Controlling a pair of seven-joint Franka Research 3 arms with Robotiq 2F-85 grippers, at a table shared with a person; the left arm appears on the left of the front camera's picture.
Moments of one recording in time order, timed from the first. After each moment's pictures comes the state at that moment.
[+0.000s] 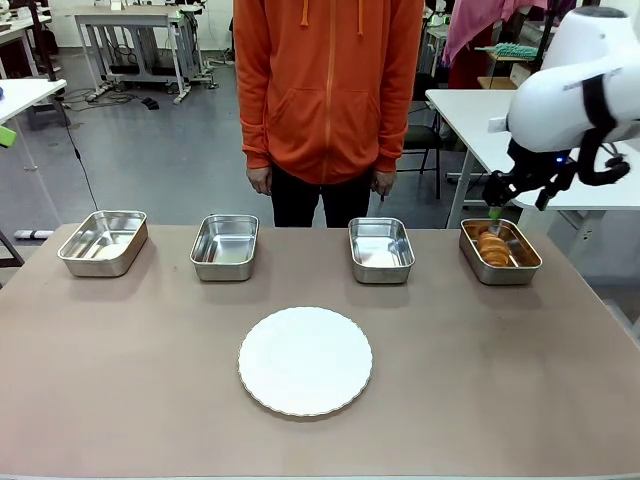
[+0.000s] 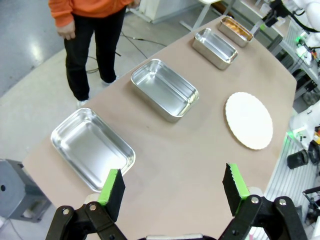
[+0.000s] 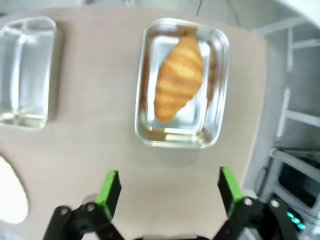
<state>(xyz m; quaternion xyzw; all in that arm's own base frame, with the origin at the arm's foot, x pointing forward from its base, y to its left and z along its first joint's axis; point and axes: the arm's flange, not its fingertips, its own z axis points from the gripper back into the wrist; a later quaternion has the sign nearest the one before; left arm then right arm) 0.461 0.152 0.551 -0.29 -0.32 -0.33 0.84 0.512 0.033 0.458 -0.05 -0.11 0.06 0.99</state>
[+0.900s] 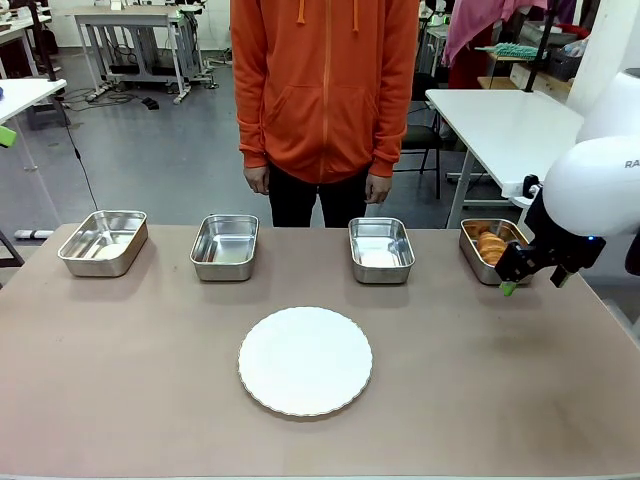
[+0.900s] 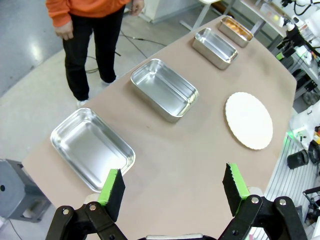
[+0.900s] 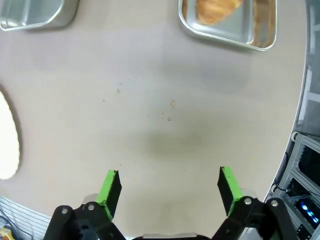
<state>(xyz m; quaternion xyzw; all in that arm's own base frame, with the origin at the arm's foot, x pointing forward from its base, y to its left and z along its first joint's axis) 0.461 0.152 0.551 -0.29 -0.32 -0.33 0.84 0.391 0.046 0.409 -0.01 -0.07 0.08 0.99</state>
